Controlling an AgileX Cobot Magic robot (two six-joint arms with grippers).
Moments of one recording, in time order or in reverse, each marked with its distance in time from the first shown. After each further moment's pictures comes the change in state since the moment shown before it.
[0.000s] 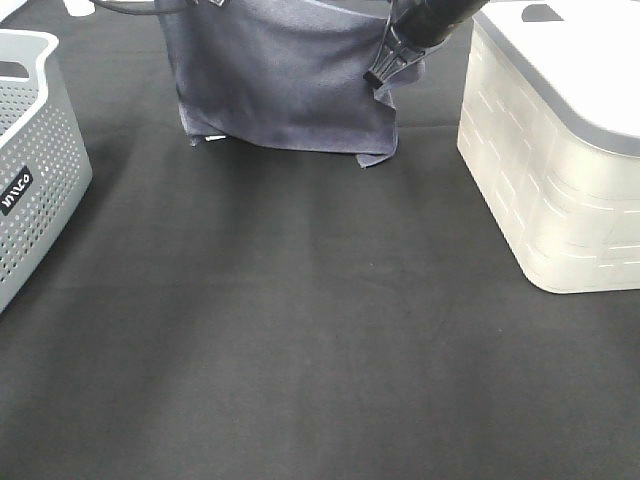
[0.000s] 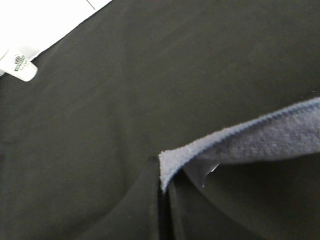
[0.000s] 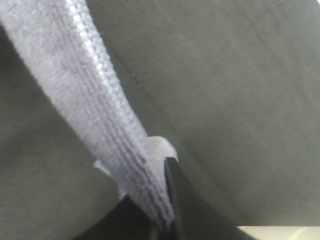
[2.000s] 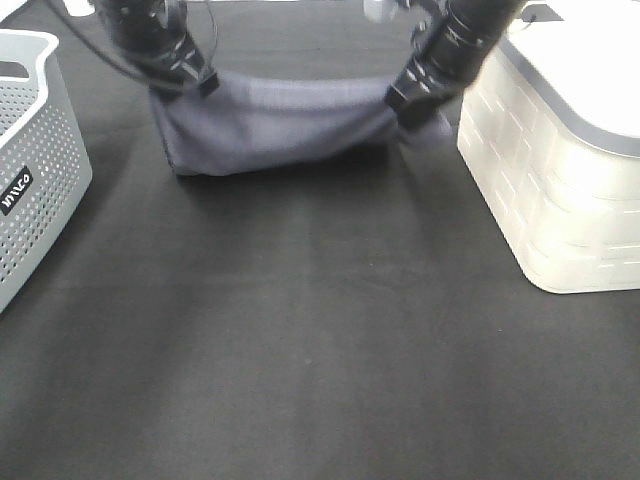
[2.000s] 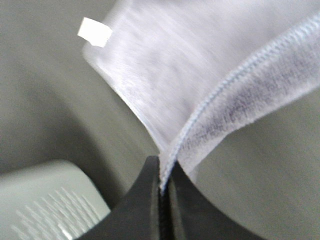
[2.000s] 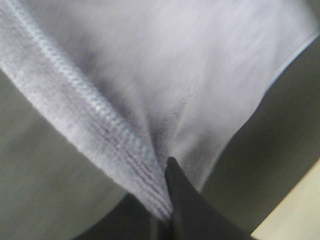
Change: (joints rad) left arm 0.016 0.056 -0.083 -0.446 0.547 0.495; right arm -0.057 0.010 -0.047 0.247 0.554 0.023
